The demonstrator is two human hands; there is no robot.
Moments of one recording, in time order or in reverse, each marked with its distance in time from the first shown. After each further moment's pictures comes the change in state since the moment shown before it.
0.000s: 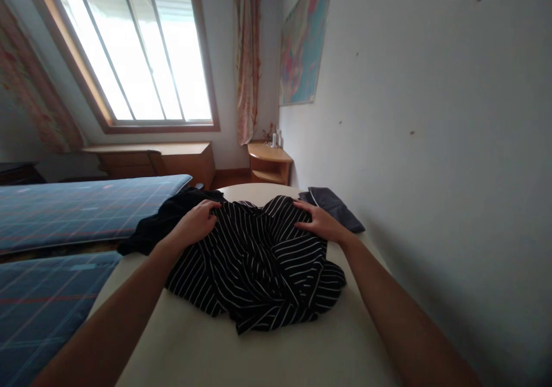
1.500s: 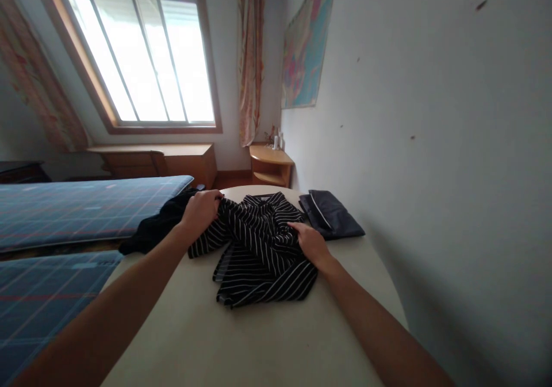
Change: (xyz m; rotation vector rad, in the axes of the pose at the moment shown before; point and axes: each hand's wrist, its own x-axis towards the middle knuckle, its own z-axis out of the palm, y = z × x) left_hand 0.029 0.035 -0.023 0.192 0.037 -0.186; right_hand -0.022 0.008 0.066 -0.369 0.099 0.255
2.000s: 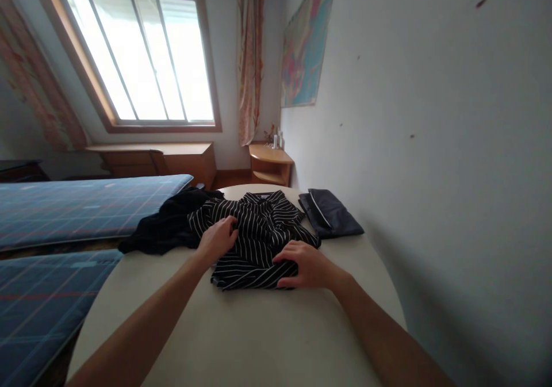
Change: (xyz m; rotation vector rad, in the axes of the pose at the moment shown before) left_hand -0.060 0.016 0.072 -0.105 -0.174 0.032; right_hand -0.046 -0.047 -0.039 0.116 -0.286 -0.551
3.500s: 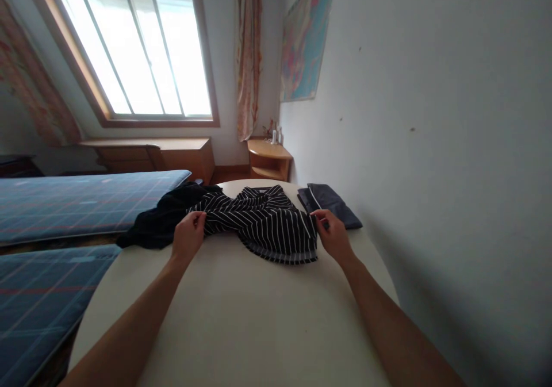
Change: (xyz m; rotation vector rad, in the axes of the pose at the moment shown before) left_hand -0.018 -0.057 -0.008 -0.321 0.448 -0.239; right_hand -0.023 0.062 -0.012 0.024 0.734 0.350
